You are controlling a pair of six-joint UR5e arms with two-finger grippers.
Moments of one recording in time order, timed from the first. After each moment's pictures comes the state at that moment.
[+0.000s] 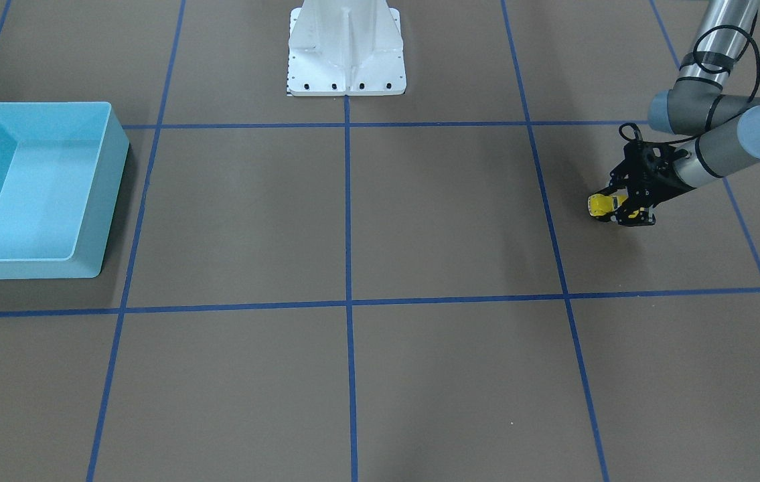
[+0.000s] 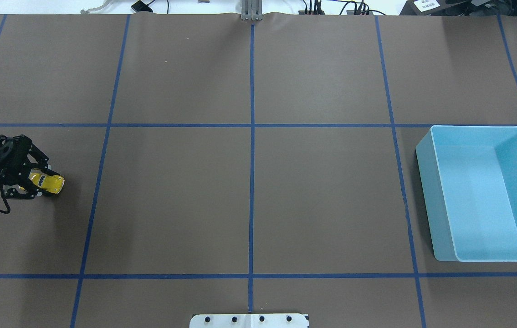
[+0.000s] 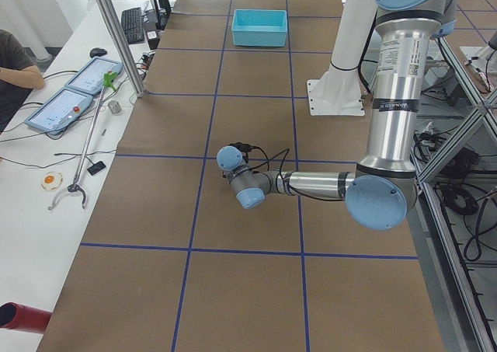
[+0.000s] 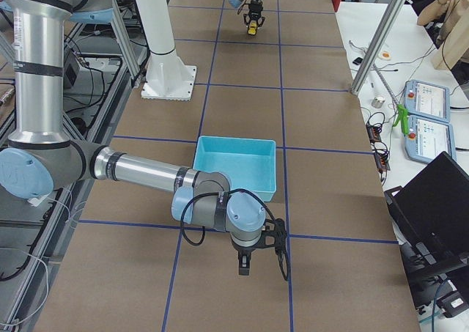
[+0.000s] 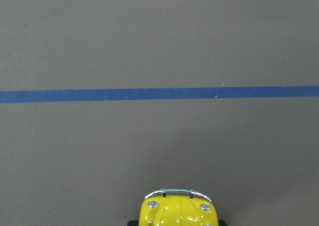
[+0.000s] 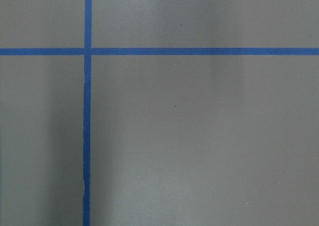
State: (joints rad) left arm -0.93 -1.63 -1.39 -2.57 -2.47 0.58; right arm 1.71 -1.67 1.53 -1.53 2.33 -0.16
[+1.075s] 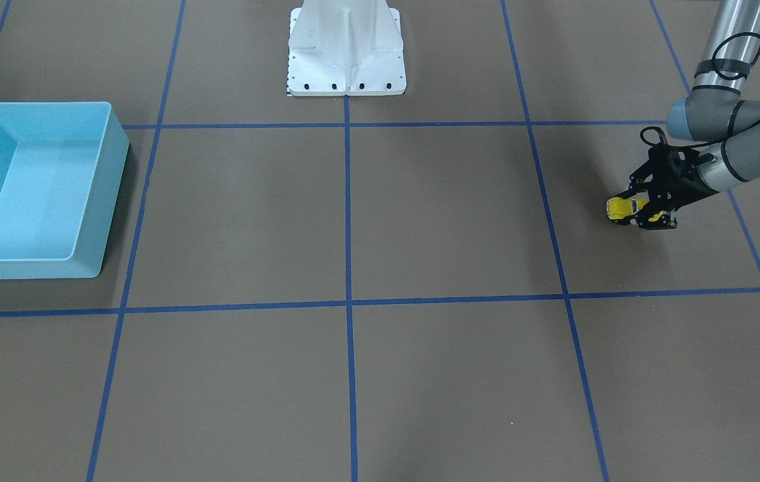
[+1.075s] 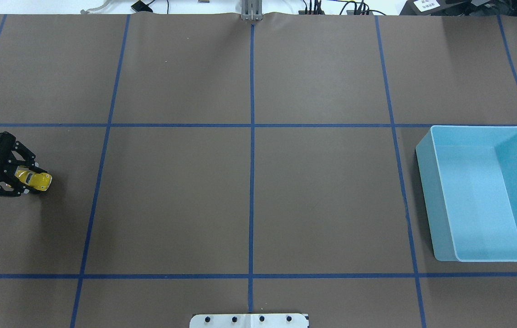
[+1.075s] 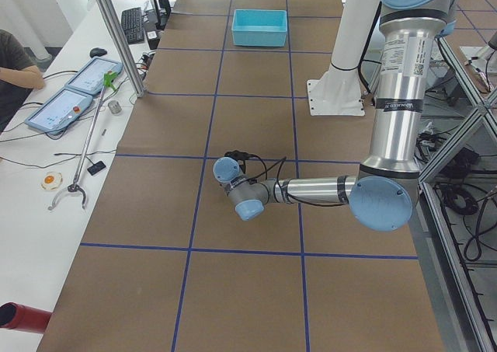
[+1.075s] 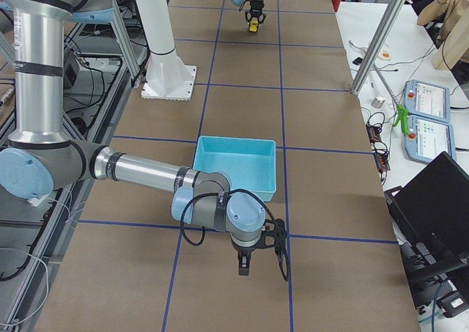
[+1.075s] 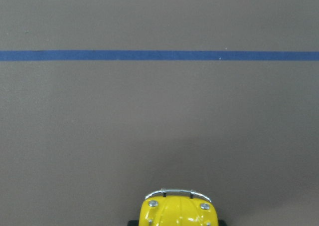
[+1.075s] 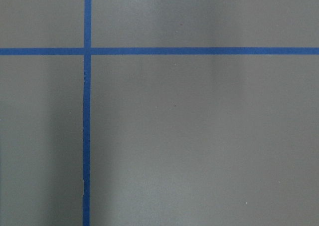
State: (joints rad) left arm -0.98 -1.63 -1.32 -2.62 -2.52 0.61; right arm 1.71 -1.67 1.53 -1.53 2.33 -0.16
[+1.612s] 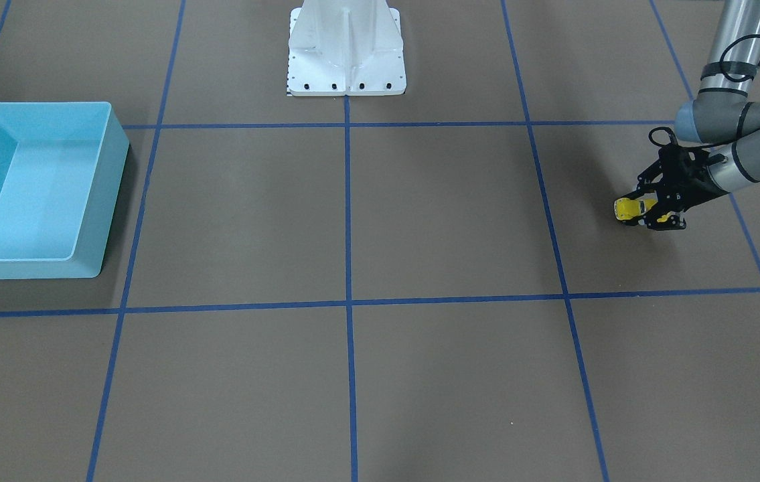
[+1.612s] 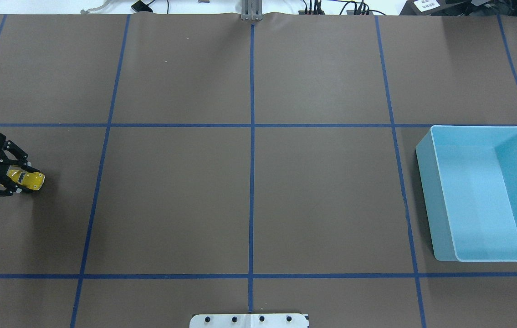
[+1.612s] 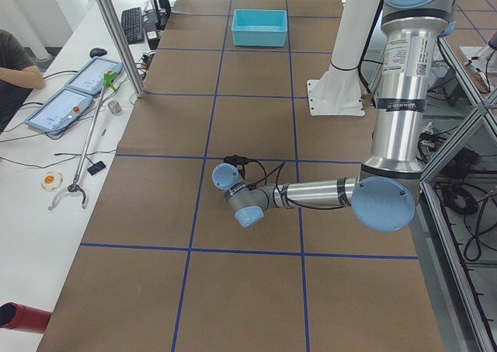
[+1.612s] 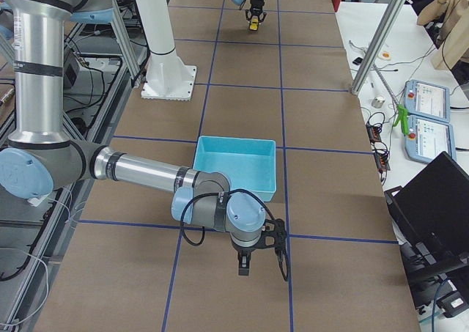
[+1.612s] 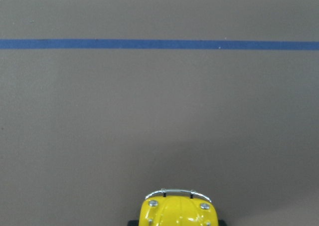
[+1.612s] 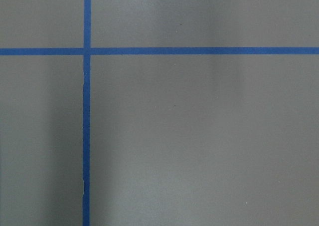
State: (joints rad) left arm -1.00 -1.63 -1.27 -2.66 -2.54 0.63; right arm 1.71 -1.67 1.53 -1.53 2.33 -0.16
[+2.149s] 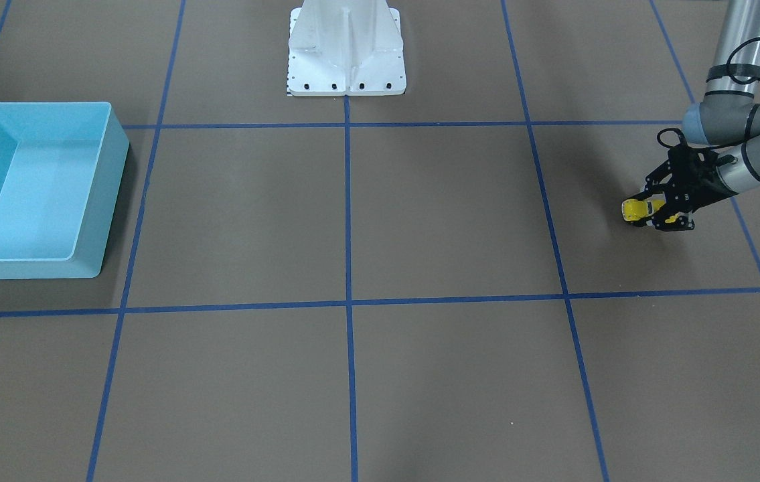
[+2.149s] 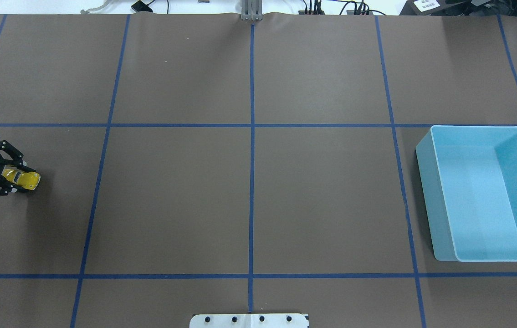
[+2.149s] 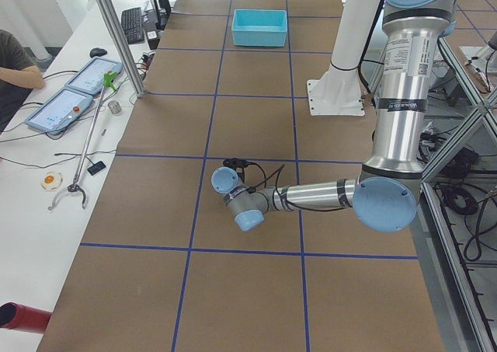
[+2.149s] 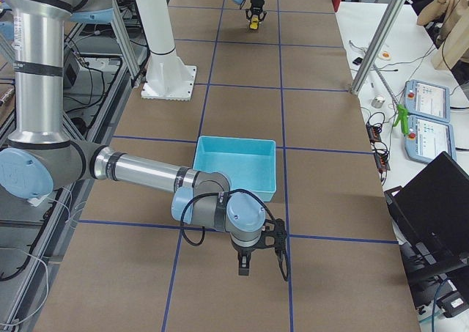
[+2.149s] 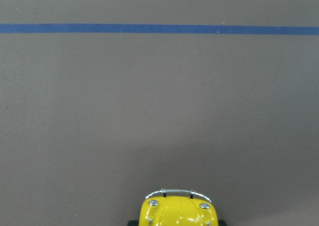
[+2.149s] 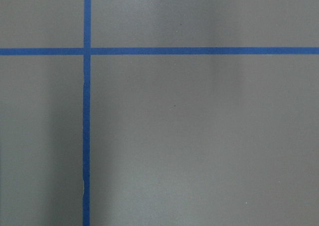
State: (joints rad) left arm -1.02 -1.63 -1.24 -2.70 -2.55 0.63; right arm 1.71 -1.67 1.53 -1.53 2.33 -0.16
